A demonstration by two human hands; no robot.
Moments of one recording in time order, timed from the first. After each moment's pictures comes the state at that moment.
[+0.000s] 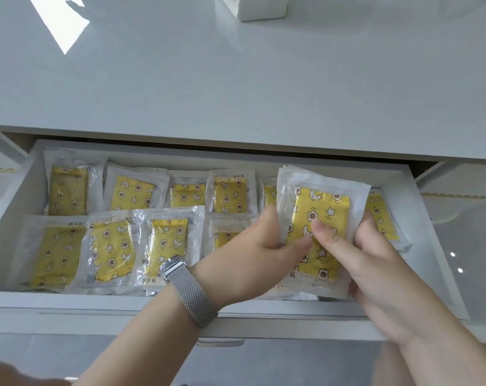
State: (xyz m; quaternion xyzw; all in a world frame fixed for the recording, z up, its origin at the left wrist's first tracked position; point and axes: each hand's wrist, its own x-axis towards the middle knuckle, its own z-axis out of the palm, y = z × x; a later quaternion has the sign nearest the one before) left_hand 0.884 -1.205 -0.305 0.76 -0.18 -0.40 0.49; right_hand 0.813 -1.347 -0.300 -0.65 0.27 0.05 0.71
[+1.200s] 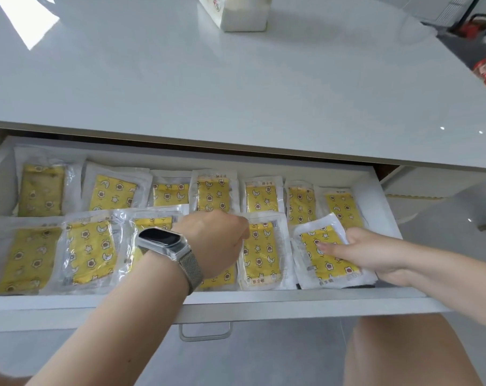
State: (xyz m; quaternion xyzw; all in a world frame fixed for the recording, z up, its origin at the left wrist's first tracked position) left_hand 0.913 -1.192 -0.324 0.91 -0.35 -0.23 0.05; right_hand 0.829 -1.439 -0.349 -0.77 0.32 0.30 0.45
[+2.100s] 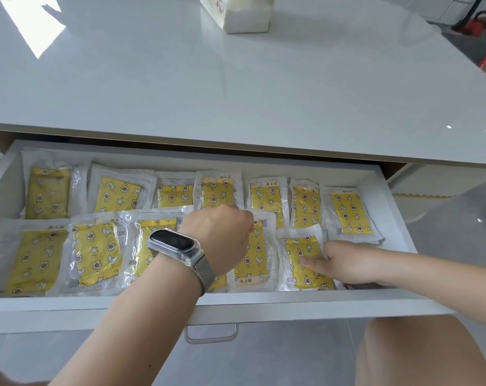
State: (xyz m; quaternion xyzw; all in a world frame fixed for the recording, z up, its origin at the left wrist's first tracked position) left_hand 0.913 -1.198 -0.327 0.93 -0.33 -0.17 0.05; right_hand 0.836 -1.406 -0.350 -0.89 0.18 0.40 0.15
